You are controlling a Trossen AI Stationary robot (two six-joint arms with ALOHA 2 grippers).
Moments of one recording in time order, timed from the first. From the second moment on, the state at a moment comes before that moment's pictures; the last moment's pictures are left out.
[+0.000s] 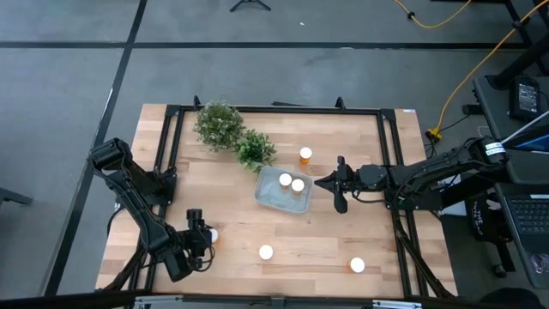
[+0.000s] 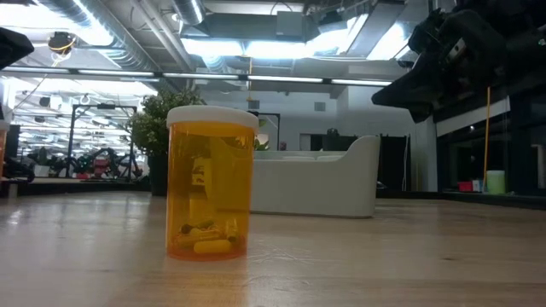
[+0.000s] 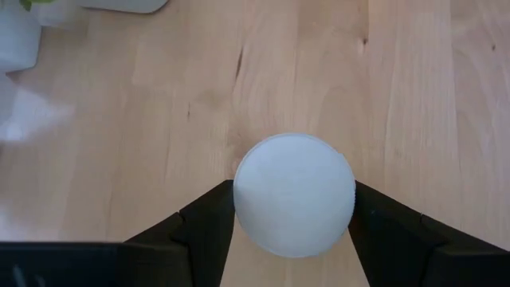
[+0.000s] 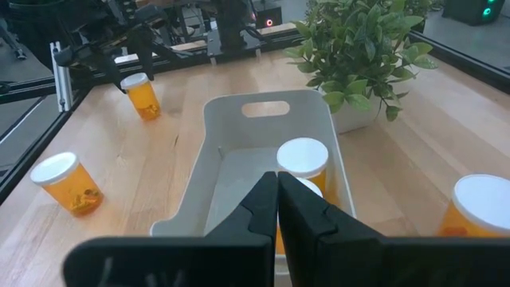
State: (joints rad) left arm -0.98 1.56 0.89 -0.77 -0.61 -0.98; right arm 0.15 1.05 0.27 0.50 0.22 0.23
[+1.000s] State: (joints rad) left arm -0.66 1.19 0.92 -0.77 -0.58 -0.62; right arm 0.15 1.05 0.27 0.52 0.22 0.22
